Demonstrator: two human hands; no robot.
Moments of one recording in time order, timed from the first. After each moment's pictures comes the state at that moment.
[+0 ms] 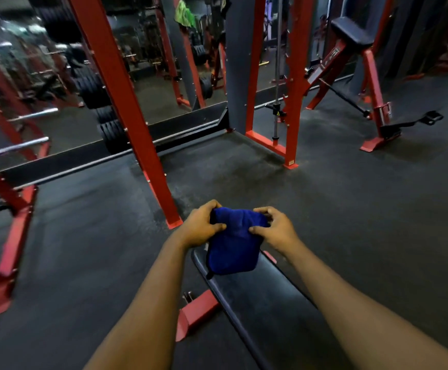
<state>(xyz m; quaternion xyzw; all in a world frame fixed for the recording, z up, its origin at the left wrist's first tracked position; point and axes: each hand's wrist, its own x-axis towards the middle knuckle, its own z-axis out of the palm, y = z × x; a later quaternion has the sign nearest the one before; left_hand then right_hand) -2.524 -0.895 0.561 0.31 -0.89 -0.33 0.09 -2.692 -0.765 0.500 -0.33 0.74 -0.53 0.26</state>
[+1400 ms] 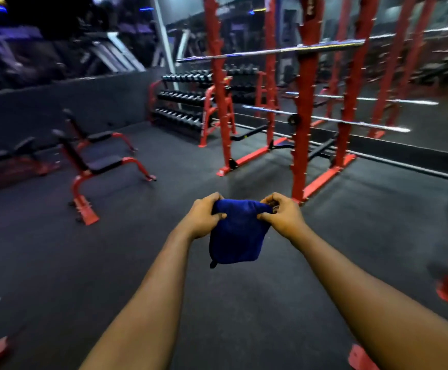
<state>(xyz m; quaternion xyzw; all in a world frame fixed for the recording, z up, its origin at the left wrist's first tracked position) -1.973 -0.628 0.760 0.80 -0.49 -0.12 0.33 -2.142 -0.777 0.731 -0.77 0.32 -0.29 0.47</state>
